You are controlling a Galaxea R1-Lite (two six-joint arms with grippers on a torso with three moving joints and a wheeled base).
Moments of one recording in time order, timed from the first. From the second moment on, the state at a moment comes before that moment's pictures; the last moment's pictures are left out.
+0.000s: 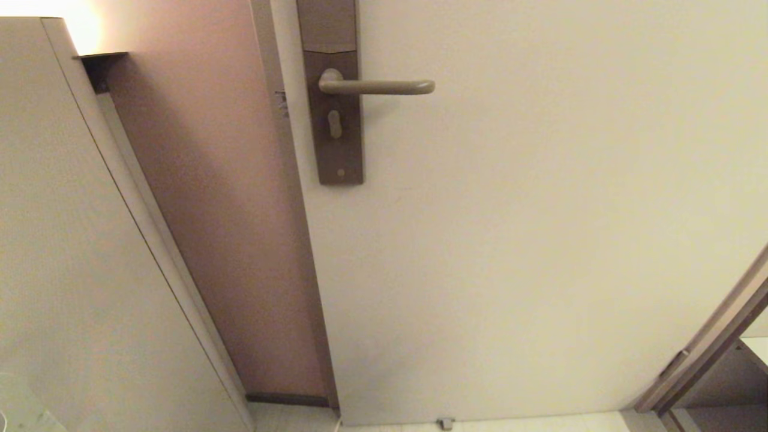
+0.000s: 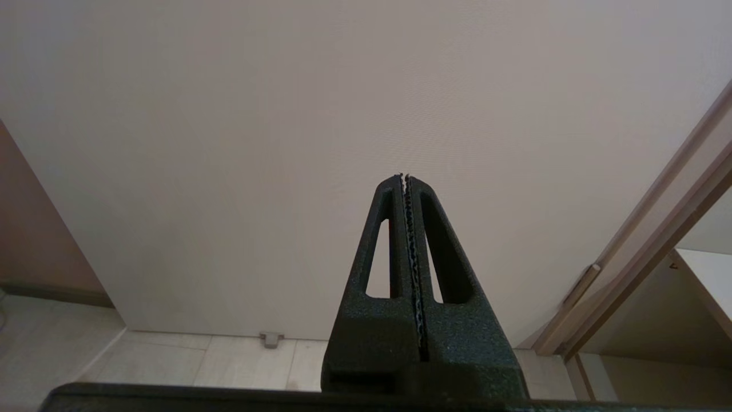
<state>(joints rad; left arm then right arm) 0.00 0.00 0.00 0.01 -0.05 0.10 -0.01 0.00 0.00 0.00 0.00 -0.06</state>
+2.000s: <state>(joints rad) 0.00 0.00 0.00 0.01 -0.04 0.10 -0.01 0.00 0.00 0.00 0.00 -0.06</state>
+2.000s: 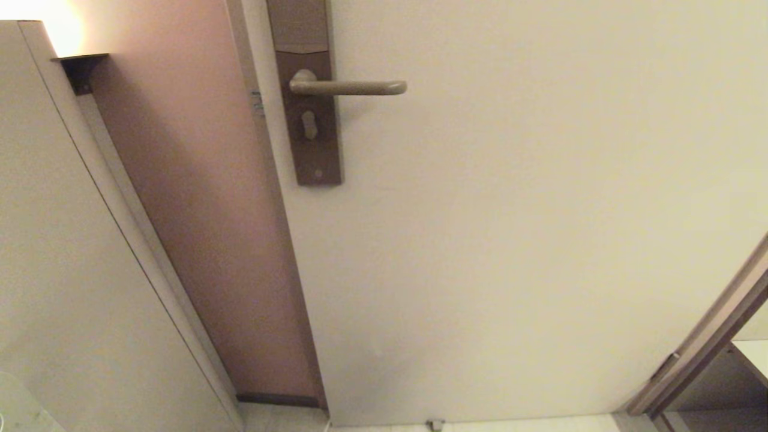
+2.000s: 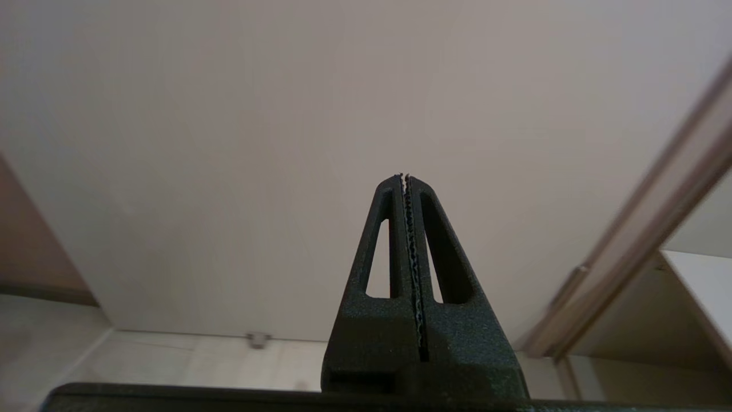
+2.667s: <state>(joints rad) 0.00 0.00 0.00 0.01 -0.03 0.08 -0.01 0.00 0.00 0.00 0.00 -0.06</state>
